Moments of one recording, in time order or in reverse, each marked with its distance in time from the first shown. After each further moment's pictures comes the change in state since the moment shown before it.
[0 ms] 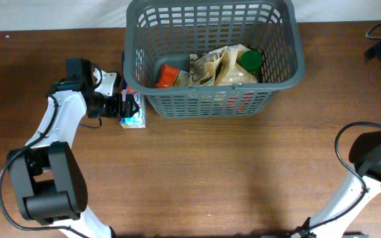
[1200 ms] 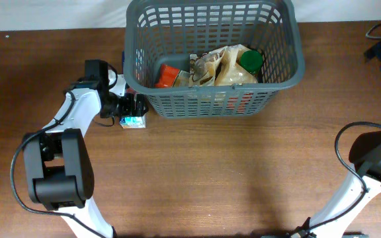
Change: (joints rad) left arm -0.077 0.100 0.000 0.098 -0.043 -0.098; right arm 0.000 0.000 0.000 0.000 0.000 0.000
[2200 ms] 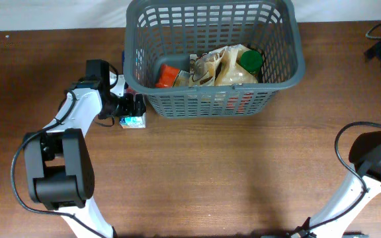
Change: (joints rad) left arm -0.002 0.003 0.000 -0.005 -0.073 -0.037; right arm 0.000 0.000 0.000 0.000 0.000 0.000
